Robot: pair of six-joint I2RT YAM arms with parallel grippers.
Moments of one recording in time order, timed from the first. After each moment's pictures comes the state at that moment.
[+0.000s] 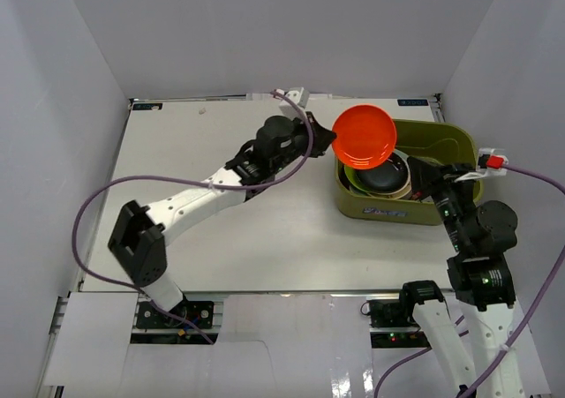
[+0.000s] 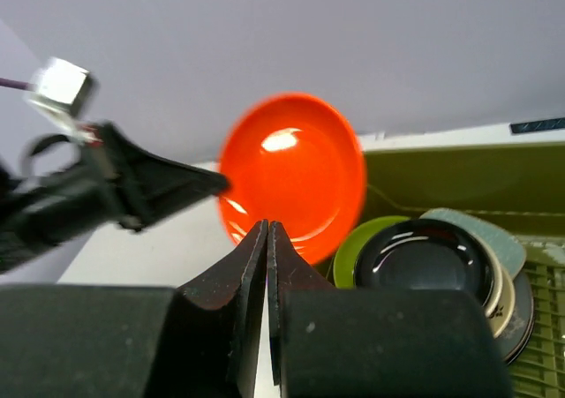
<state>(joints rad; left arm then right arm) -0.83 1.60 1.34 0.18 -0.07 -0.60 0.15 0.46 0.85 -0.26 -0.14 0.41</state>
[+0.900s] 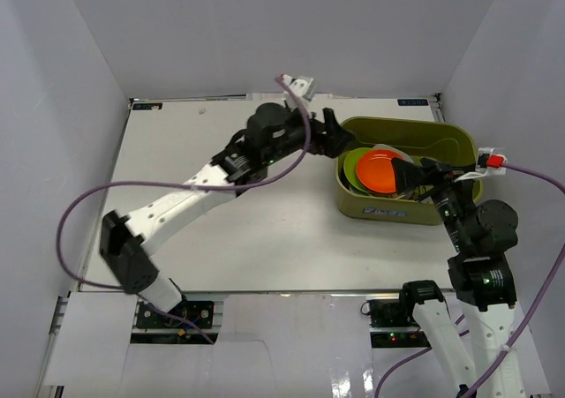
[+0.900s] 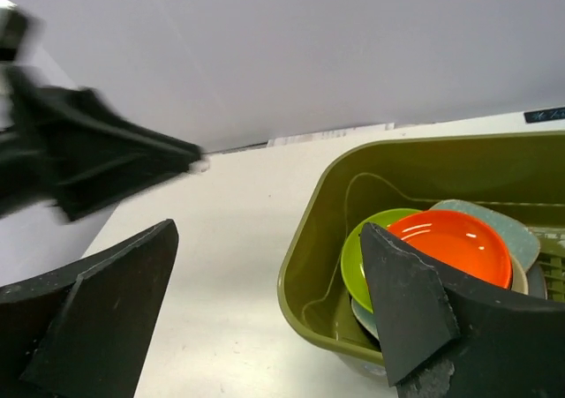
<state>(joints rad) -0.85 1.69 1.61 -0.04 0.08 -0.46 0.15 0.44 0.87 -0.29 -0.14 0.43</state>
